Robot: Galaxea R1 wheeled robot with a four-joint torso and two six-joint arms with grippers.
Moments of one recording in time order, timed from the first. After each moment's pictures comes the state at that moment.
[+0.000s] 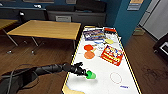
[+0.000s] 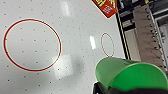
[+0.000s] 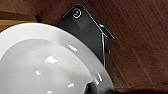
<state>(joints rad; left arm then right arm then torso) 0.25 2.60 -1.57 -0.11 0.56 -0.42 -1.38 2.22 -1.70 0.20 0.19 0.29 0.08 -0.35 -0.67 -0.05</state>
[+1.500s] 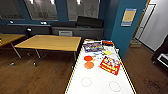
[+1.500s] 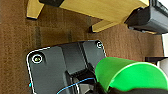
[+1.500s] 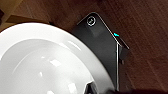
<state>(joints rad) 1.00 2.13 -1.38 0.29 0.32 -0.42 -1.42 2.28 -1.75 0.19 0.17 0.28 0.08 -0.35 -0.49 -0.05</state>
